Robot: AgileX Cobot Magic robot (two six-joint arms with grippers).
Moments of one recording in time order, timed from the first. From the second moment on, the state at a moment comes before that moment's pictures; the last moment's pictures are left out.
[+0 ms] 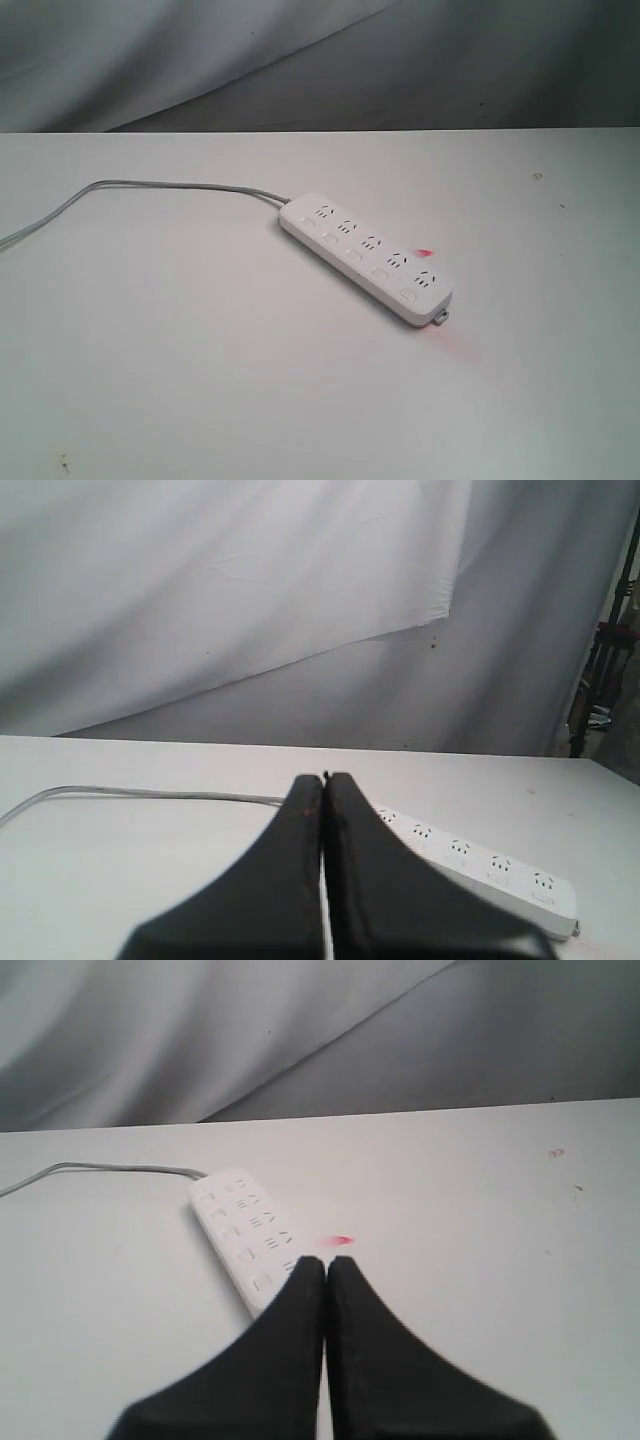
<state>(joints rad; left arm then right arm) -0.32 0.00 0.00 -0.69 0.08 0.46 0.68 0.08 0.00 -0.94 0.29 1.14</state>
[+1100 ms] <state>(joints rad) -0.32 0.00 0.00 -0.56 0.13 0.44 0.68 0.08 0.00 -0.94 0.26 1.14</state>
